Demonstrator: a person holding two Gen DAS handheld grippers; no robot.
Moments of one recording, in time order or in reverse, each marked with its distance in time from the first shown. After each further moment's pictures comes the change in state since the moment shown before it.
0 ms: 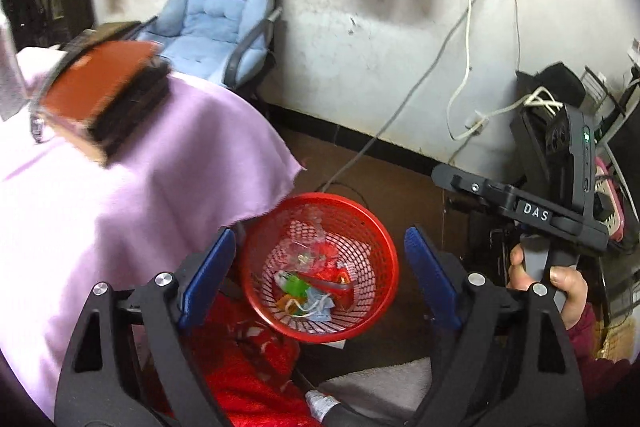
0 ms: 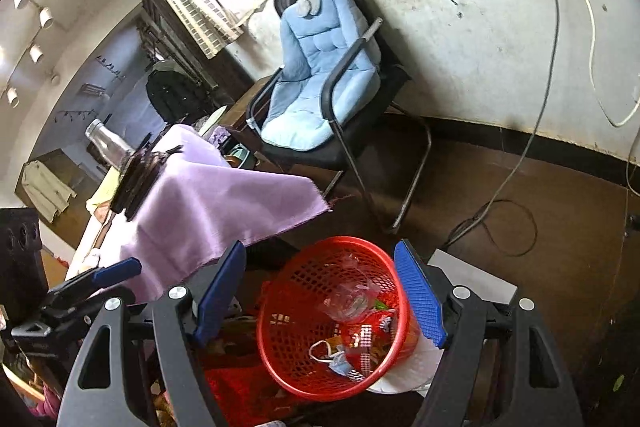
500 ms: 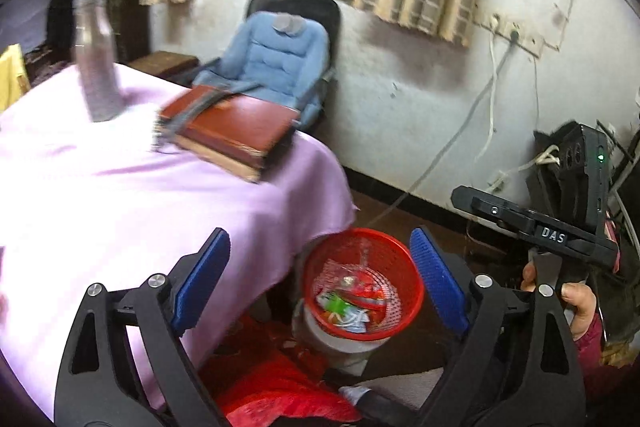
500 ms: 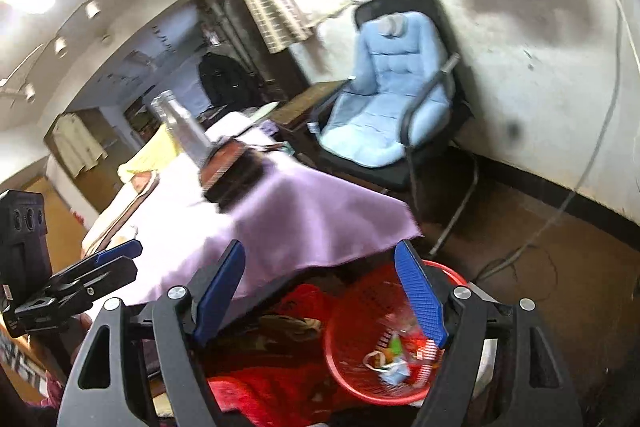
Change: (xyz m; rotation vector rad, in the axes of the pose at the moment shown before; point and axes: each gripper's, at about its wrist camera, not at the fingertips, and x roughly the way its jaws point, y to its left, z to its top) left arm -0.110 0.040 -0.024 -0.100 -0.212 0.123; right arm -0.023 0.107 0.008 -0.203 -0.030 0.110
